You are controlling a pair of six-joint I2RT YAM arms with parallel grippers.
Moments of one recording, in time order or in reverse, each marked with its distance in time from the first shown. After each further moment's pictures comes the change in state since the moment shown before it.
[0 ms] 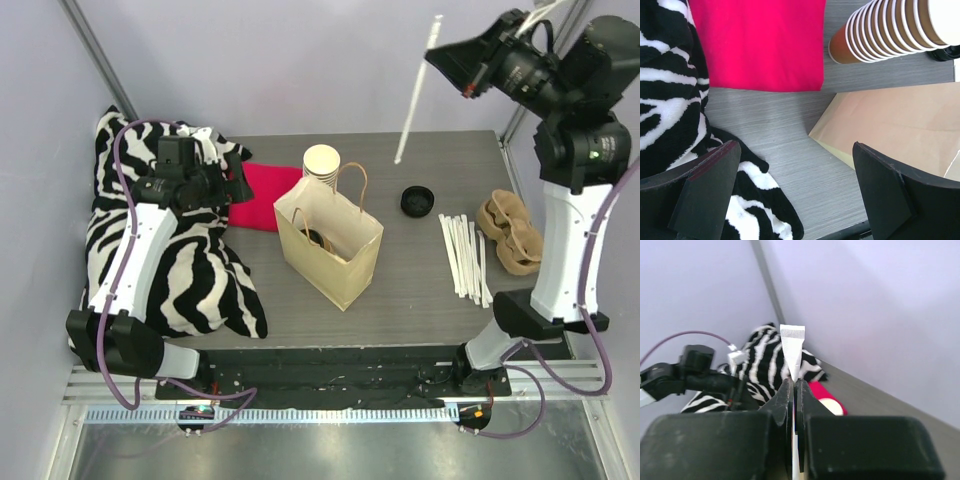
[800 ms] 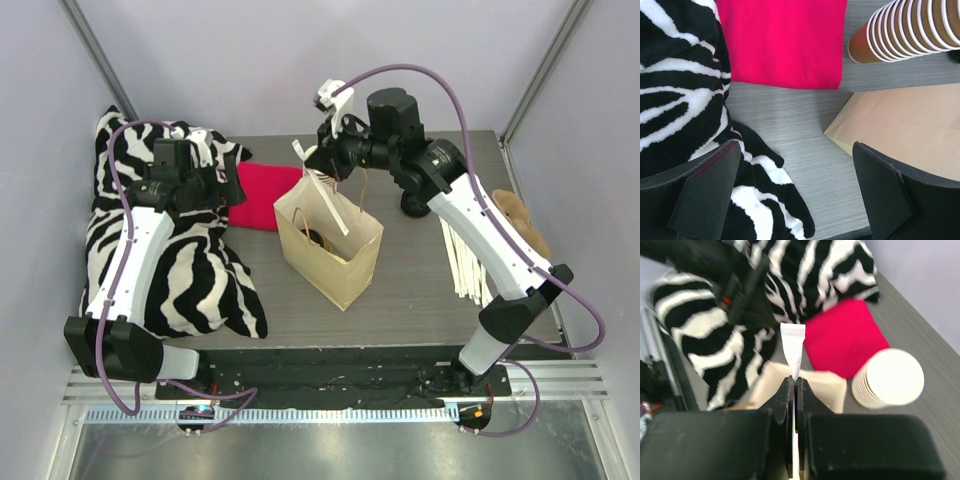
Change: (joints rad) left arm 0.018 -0.027 -0.011 -0.025 -0.061 0.035; right arm 0.602 0.067 -0.439 0.062 0.267 -0.386
